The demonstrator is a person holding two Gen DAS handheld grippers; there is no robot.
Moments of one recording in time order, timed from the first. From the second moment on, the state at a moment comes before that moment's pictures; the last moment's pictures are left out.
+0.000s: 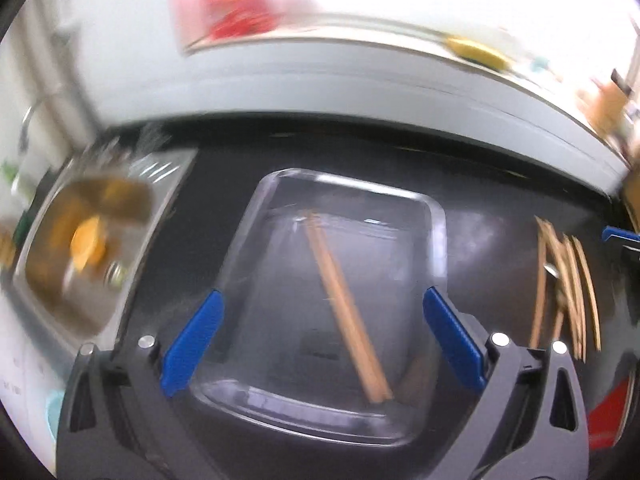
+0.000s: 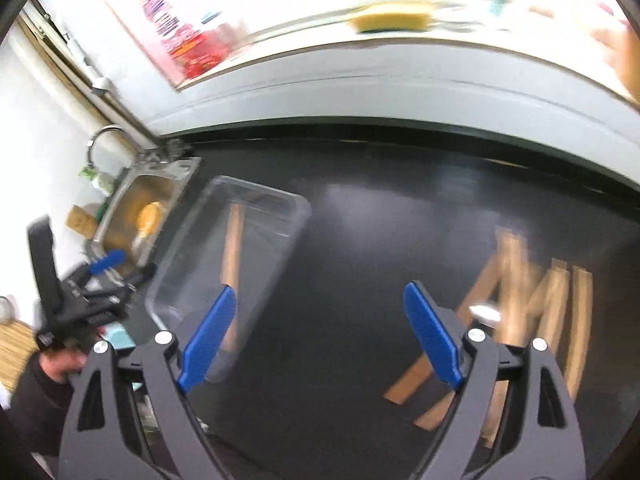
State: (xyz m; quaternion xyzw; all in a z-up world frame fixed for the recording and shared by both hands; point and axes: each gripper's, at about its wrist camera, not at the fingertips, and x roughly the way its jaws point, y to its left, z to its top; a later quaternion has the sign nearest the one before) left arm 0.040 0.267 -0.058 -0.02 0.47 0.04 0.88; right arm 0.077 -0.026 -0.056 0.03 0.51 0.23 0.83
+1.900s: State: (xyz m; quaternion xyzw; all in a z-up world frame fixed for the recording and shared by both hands) left arm 0.103 0.028 -0.201 0.14 0.52 -0.20 0.82; right arm 0.038 -0.288 -0.215 -0.05 0.57 0.07 0.81
